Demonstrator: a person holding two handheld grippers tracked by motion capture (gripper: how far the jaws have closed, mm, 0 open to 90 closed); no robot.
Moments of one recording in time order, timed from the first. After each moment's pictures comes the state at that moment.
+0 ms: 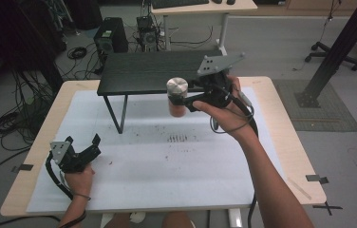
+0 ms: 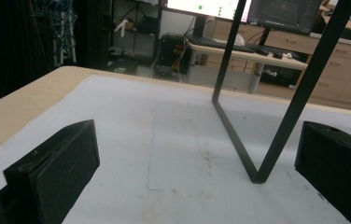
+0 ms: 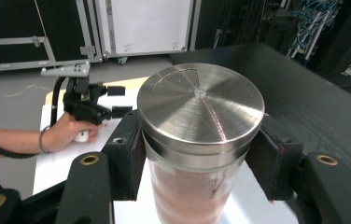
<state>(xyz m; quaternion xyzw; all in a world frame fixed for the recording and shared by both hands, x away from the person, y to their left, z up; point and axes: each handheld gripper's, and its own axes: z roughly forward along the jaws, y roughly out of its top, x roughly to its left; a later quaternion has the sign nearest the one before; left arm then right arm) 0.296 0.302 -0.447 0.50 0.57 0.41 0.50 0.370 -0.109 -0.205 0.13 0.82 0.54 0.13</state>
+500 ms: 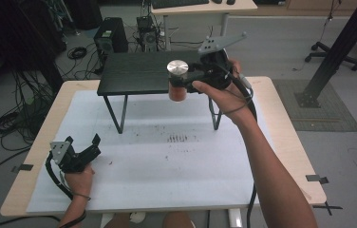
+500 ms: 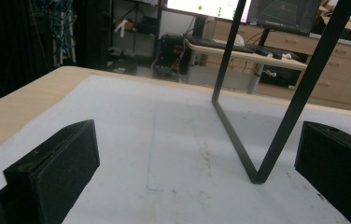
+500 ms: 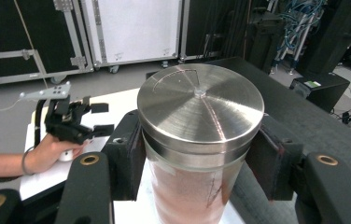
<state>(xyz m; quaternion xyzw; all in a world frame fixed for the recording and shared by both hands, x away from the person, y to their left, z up) 0.296 0.302 -0.447 0.50 0.57 0.41 0.50 0.399 -0.110 -0.183 0.16 0.81 0.55 0.13</state>
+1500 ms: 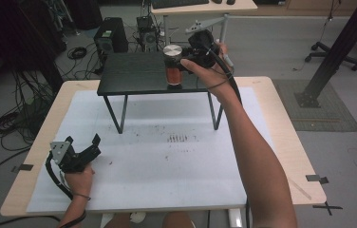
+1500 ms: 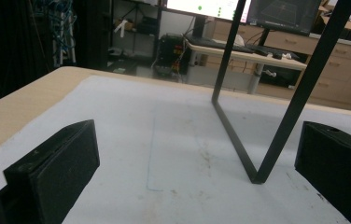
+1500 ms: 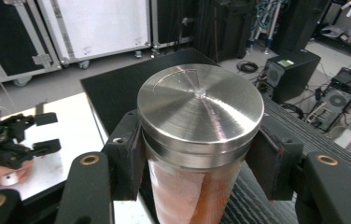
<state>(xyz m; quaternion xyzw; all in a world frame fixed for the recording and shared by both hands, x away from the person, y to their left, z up) 0.296 0.302 -0.447 0.50 0.57 0.41 0.51 0.465 -0.088 -0.188 0.22 0.82 0.51 0.15</state>
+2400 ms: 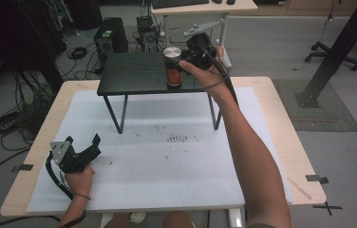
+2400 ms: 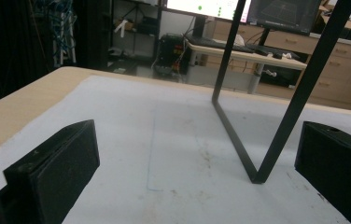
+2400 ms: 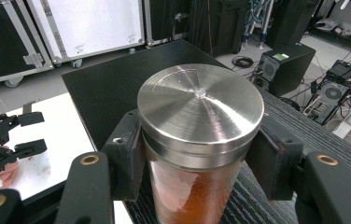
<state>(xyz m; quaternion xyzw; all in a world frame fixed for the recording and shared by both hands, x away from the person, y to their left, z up) 0.296 0.302 -0.447 0.50 0.57 0.41 0.50 0.476 -0.084 -0.201 0.23 0.81 0.51 0.15</state>
